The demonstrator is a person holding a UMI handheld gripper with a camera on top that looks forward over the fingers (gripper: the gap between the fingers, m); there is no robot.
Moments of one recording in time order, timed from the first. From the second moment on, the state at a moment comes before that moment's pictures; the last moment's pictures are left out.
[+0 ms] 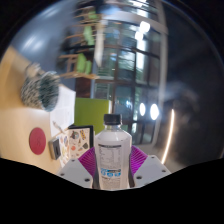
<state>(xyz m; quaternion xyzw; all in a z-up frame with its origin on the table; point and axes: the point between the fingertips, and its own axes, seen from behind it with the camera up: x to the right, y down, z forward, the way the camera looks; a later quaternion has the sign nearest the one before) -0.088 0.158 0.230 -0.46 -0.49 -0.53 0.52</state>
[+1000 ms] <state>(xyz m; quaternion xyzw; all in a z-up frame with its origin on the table) -0.106 0.182 0.206 -0.67 -0.08 0.05 0.74</state>
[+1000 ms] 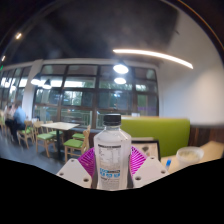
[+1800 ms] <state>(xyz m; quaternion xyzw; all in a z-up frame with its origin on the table) -0.079 0.189 0.111 -0.75 -0.06 0.06 0.65</state>
